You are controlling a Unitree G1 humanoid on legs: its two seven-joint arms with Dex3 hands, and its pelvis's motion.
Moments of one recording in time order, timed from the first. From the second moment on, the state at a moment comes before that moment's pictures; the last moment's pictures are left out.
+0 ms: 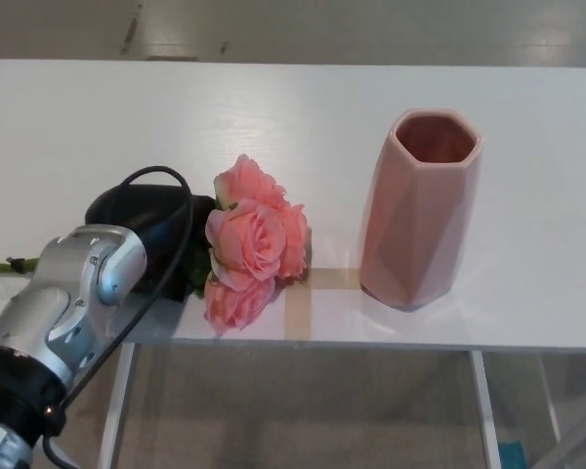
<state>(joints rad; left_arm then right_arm) -0.66 0.50 -0.46 0.54 0.70 0.03 -0.20 -0.14 -0.29 -0.22 1.29 -0.03 -0.16 -0.08</state>
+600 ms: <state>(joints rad) -0.66 0.50 -0.31 0.46 0.68 -0.07 -0.05 -0.14 -0.30 -0.21 1.29 -0.03 -0.16 -0.06</state>
